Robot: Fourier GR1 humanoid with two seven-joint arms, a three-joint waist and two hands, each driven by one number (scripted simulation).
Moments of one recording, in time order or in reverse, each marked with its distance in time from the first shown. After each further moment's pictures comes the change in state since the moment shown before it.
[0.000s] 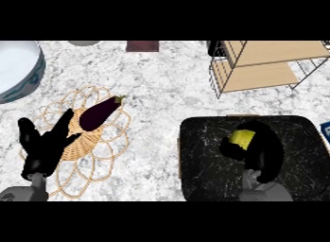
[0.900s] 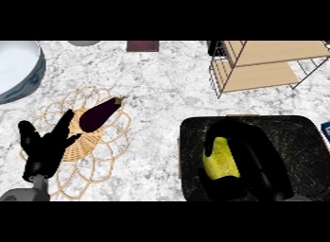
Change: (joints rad) left arm 0.014 -0.023 0.011 -0.012 -0.024 0.004 -0.017; right arm -0.111 -0.222 0.234 -0.385 -0.388 0.485 -0.433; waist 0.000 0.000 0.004
